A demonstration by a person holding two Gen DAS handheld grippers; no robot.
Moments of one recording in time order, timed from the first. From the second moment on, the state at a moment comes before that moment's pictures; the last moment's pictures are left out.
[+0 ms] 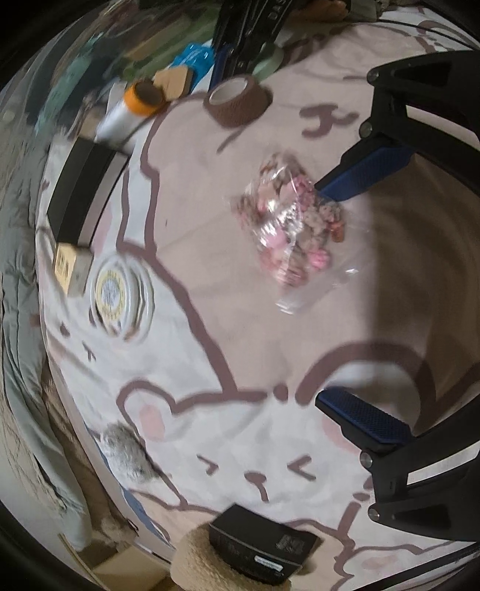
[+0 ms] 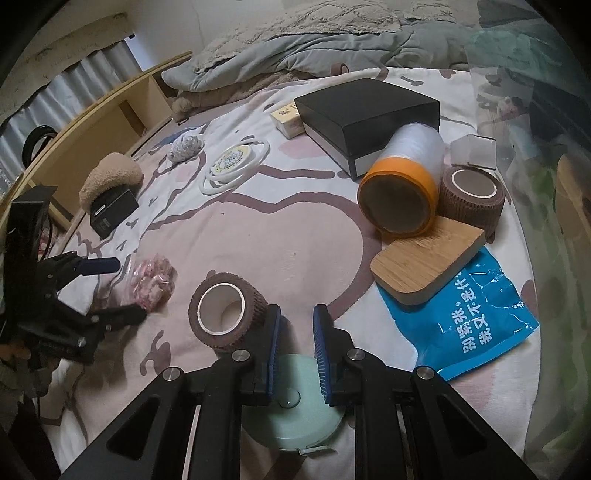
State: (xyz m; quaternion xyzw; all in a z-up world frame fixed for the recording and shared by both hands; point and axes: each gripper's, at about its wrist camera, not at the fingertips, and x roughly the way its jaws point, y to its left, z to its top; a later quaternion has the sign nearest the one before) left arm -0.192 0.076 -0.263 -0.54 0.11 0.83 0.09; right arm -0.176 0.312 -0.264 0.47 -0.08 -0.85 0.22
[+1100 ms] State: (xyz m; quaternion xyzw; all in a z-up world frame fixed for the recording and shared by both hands) left arm -0.212 0.105 -0.264 -0.54 0.02 0.83 0.11; right arm -0.158 0.320 -0.236 0.41 -0.09 -0.88 0.23
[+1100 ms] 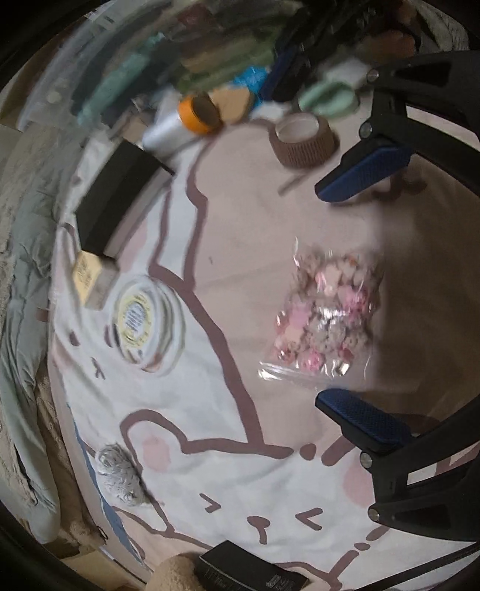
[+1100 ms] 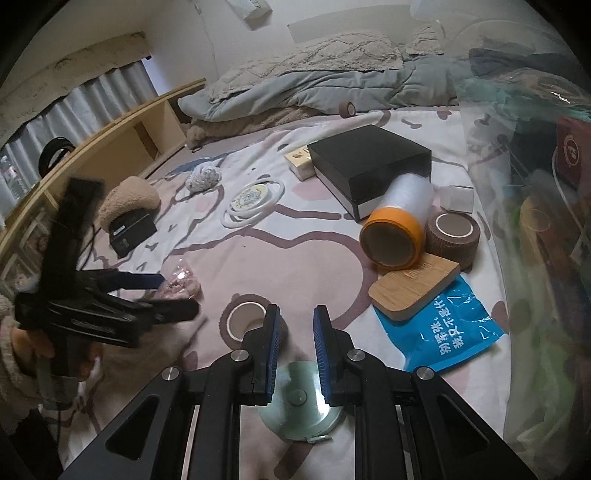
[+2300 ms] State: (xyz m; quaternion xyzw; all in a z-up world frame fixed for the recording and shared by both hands) left arm -0.223 0.098 -0.271 -0.51 0.07 0.84 0.13; right arm -0.149 0.304 -0.247 0.41 -0.07 -0.86 0.30
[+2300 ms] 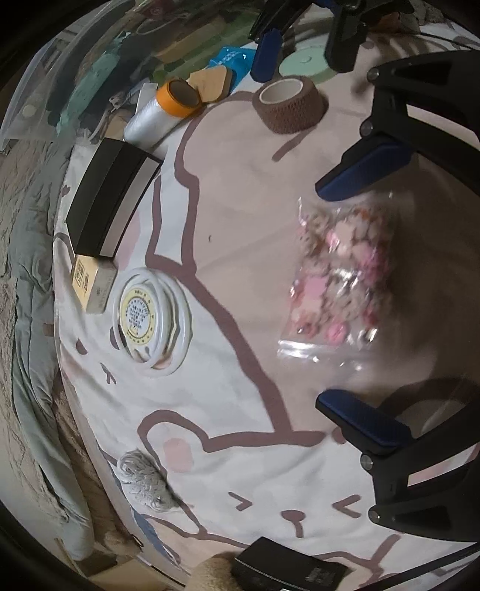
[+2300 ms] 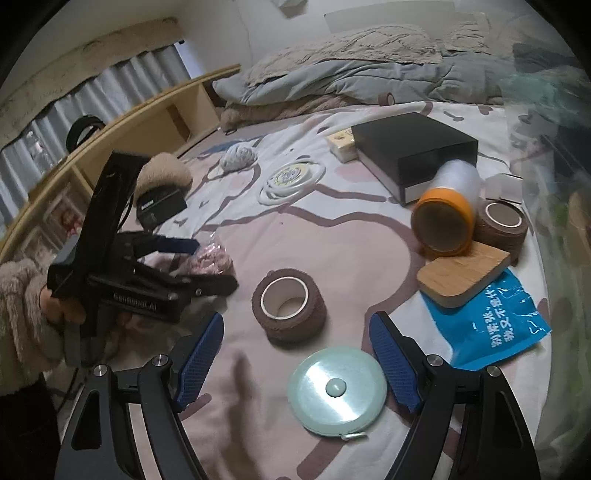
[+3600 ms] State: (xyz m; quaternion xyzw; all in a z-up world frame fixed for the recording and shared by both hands) left arm -0.198 0.089 -0.266 -0.55 0.10 0.81 0.16; right arm -0.151 0.284 -0.254 0.41 -0.03 -0.87 0.28
